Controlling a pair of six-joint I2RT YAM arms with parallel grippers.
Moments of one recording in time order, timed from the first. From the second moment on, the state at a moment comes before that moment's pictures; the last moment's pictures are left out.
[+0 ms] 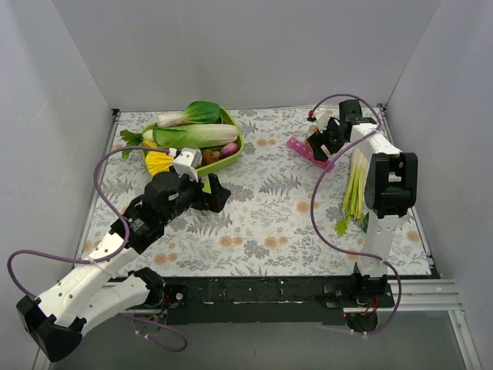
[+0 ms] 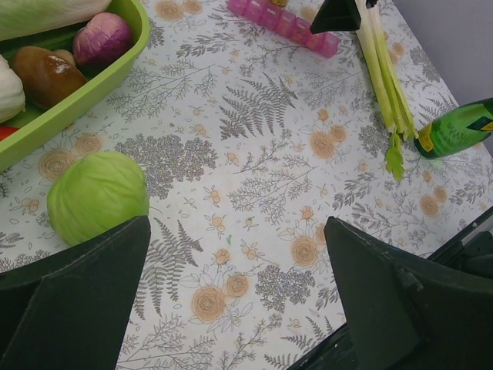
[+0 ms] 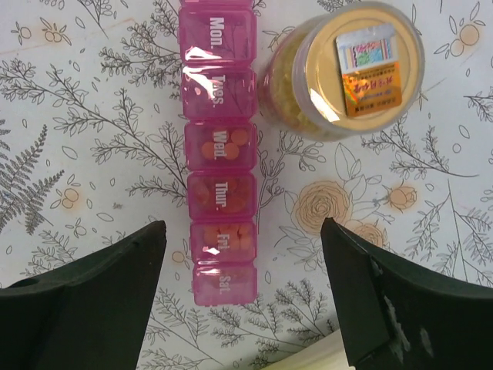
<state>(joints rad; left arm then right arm) -0.68 0.83 0.84 -0.34 -0.06 -0.37 0.07 2.05 1.63 -0.59 -0.39 -0.70</state>
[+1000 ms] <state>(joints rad) -0.68 0.78 0.78 -0.27 0.16 -0.27 0.13 2.07 1.52 -0.63 -0.46 -0.80</state>
